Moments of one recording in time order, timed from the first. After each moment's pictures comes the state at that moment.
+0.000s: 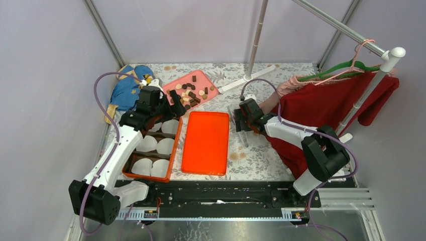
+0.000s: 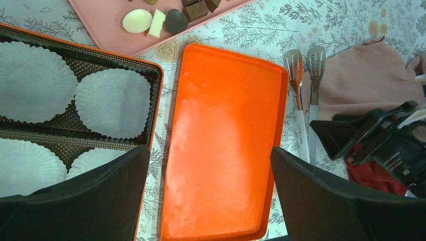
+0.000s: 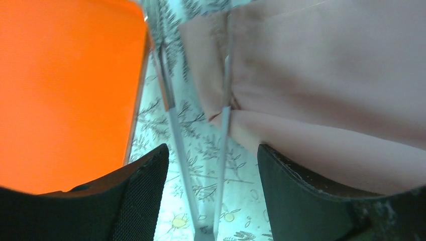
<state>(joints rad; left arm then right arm) -0.27 1.13 1.04 -0.60 0.04 -0.55 0.63 1.61 0.92 -0.22 0.22 0.34</state>
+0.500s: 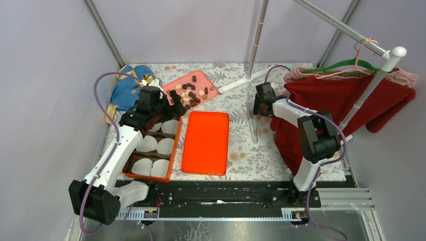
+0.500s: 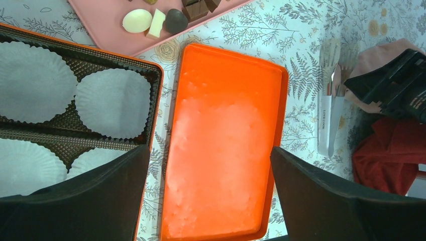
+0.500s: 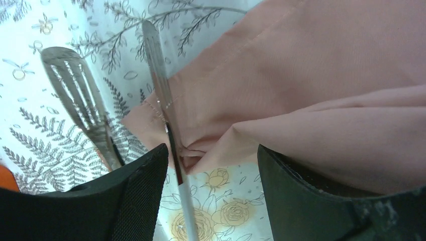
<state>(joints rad) -0.27 1.13 1.04 -0.60 0.04 -0.54 0.34 1.81 1.14 -0.36 0.32 0.43</state>
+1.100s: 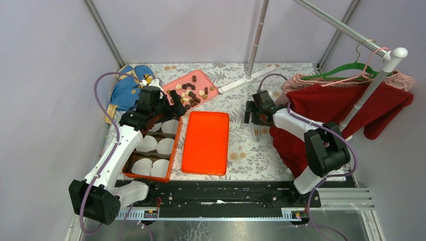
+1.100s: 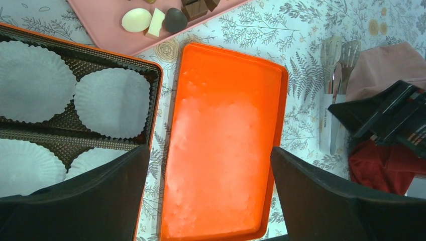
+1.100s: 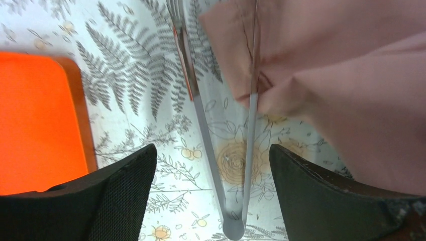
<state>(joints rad) -0.27 1.13 1.04 -0.60 0.05 -0.54 0.42 1.64 1.01 -0.34 0.17 0.46</state>
